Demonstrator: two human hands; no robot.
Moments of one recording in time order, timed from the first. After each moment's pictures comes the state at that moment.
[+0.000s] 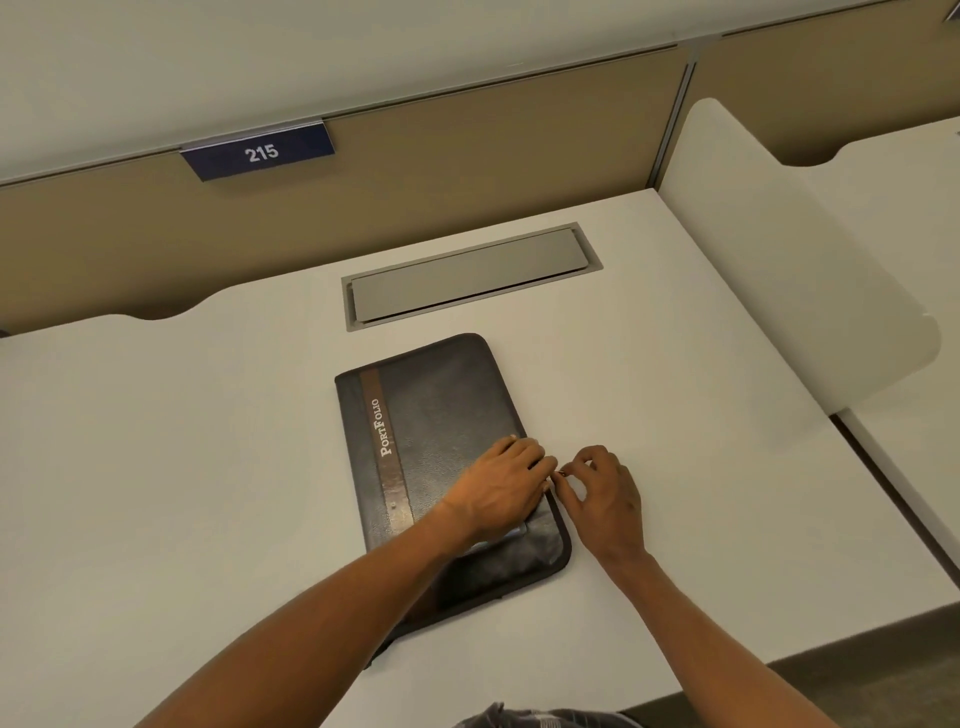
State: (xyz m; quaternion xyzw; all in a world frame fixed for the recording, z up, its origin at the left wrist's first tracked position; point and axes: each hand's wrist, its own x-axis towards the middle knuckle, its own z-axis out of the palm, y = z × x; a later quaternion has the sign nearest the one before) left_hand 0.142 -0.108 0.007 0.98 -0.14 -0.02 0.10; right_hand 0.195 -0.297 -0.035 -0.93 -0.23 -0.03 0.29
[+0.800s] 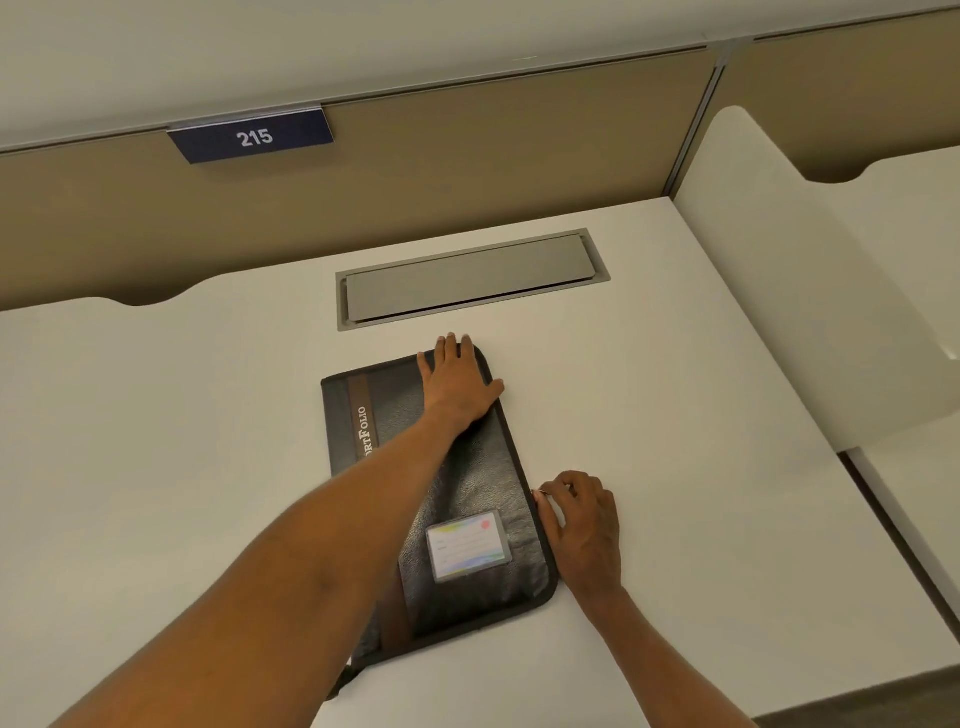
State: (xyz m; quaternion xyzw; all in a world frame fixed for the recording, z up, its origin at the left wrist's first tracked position) left_hand 0.274 -0.022 0.009 0.95 0.26 -0.09 0.17; right_hand 0.196 -0.285 -0.044 -0.92 -0.26 -0.04 0.29
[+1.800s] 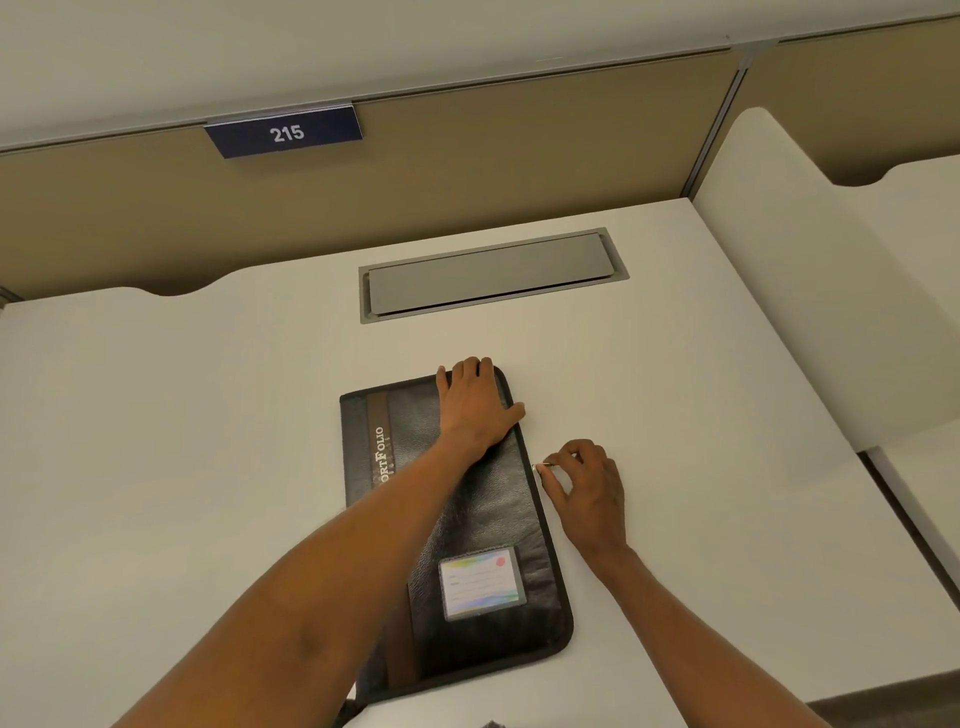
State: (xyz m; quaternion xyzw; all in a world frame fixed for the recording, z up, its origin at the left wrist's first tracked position) left_hand 0.228 -0.042 0.013 0.96 0.24 -0.04 0.15; right_hand 0.216 -0.259 -0.042 -0.91 -0.26 -0.01 0.33
